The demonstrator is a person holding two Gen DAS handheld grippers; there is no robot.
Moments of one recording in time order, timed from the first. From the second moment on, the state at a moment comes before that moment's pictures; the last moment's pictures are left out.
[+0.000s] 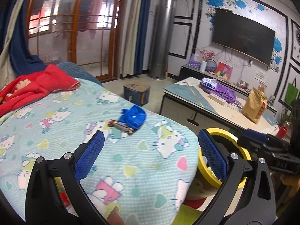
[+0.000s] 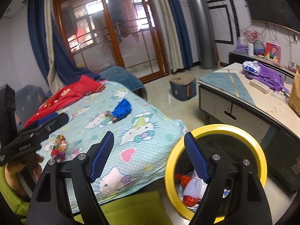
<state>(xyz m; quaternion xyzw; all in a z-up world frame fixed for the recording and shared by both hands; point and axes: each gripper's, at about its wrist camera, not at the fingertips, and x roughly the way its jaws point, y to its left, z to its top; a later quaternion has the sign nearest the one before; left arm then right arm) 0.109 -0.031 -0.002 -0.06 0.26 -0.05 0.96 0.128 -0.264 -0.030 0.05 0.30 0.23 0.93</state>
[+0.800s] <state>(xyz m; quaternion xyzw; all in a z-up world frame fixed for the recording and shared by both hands) 0.099 0.063 -0.011 -0.09 0.27 0.07 0.96 0.156 -0.173 -0.031 0.00 0.31 0.29 0.91</state>
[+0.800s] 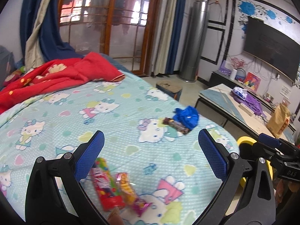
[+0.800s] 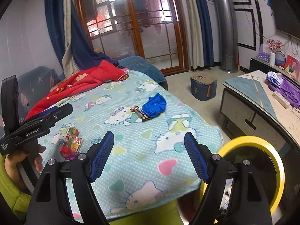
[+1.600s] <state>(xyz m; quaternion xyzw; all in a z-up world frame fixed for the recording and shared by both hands) 0.101 0.142 -0.076 -0.21 0.37 0.10 0.90 0.284 -0.103 -0.082 0.03 0.39 0.26 0.88</state>
